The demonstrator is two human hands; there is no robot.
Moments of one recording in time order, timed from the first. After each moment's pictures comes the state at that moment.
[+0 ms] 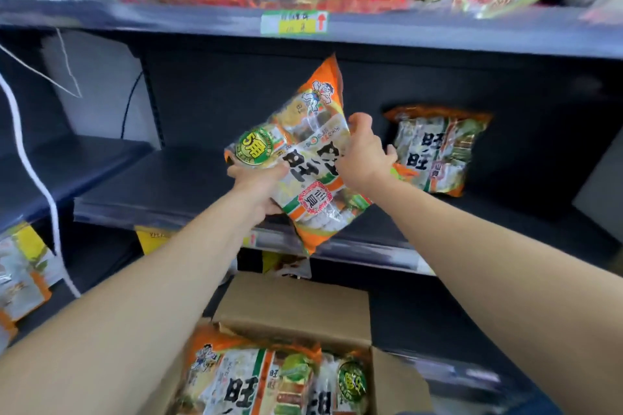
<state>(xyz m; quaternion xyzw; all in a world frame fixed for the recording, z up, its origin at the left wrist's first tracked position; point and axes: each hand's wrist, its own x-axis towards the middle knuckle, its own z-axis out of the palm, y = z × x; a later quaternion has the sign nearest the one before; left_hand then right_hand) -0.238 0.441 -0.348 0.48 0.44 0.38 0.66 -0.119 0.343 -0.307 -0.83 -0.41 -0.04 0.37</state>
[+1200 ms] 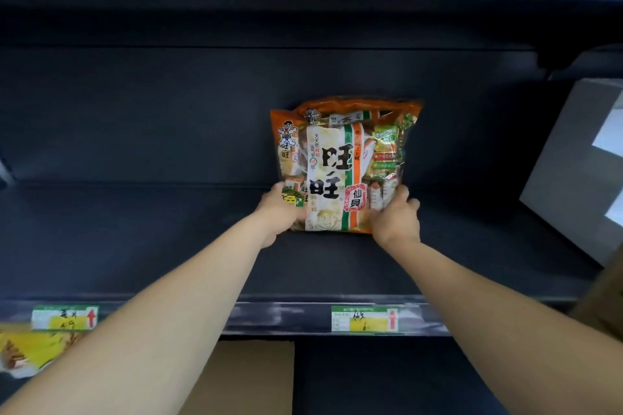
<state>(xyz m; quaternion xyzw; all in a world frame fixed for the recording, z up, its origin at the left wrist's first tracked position) 0.011 0.436 -0.413 0.73 0.37 0.16 0.54 0.127 0.285 -0.421 -0.89 -0.19 0.04 0.40</state>
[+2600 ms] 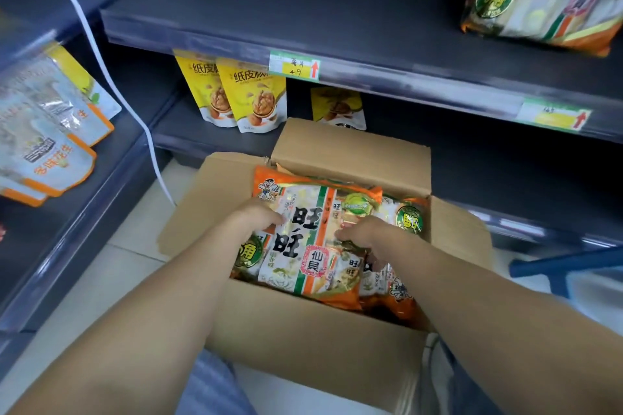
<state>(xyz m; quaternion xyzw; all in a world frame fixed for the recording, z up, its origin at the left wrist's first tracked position) -0.408 0.398 -0.601 0.61 0.62 -0.06 0.50 -0.255 0.276 -0.578 -0.83 -0.21 0.51 0.11</state>
